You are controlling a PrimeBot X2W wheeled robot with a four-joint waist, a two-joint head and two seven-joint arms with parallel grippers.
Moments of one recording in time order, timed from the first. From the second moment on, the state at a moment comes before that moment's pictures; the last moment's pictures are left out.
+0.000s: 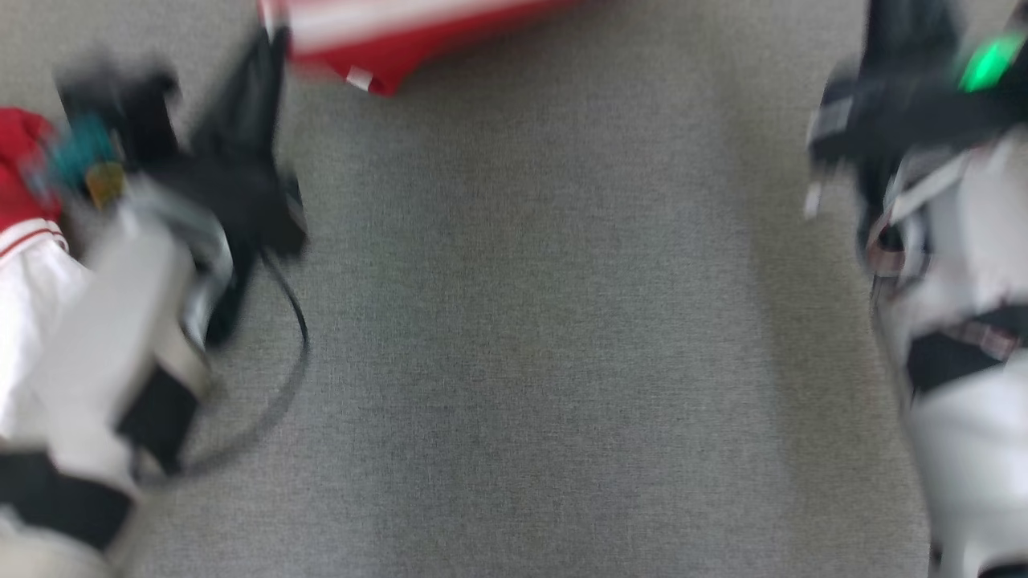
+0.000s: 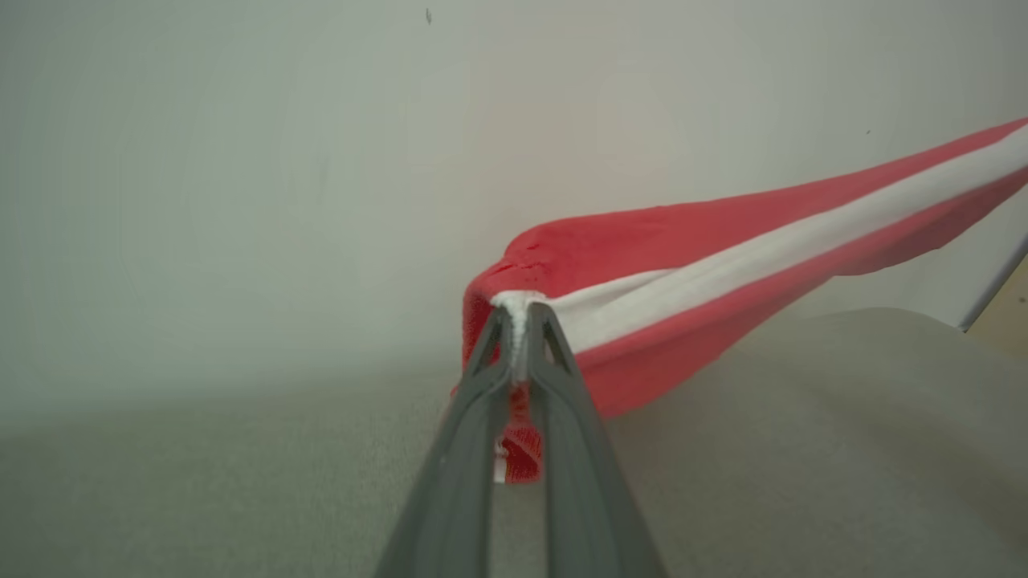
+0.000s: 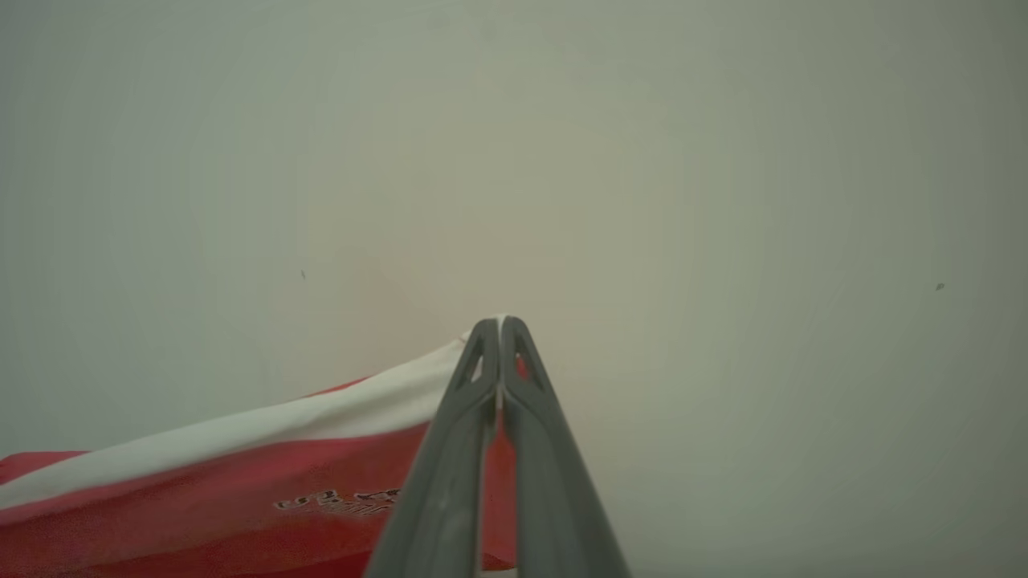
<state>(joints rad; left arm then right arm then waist) -1.07 0.37 -0.63 0.68 -0.78 -0.13 -0.26 -0.96 -0.25 0.12 0.44 0.32 0.13 -0.26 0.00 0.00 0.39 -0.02</state>
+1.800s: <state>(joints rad) -0.32 0.08 -0.37 0.50 -0.68 -0.13 -0.26 -0.56 -0.26 0.12 0.63 0.28 0.13 -0.26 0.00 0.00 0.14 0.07</state>
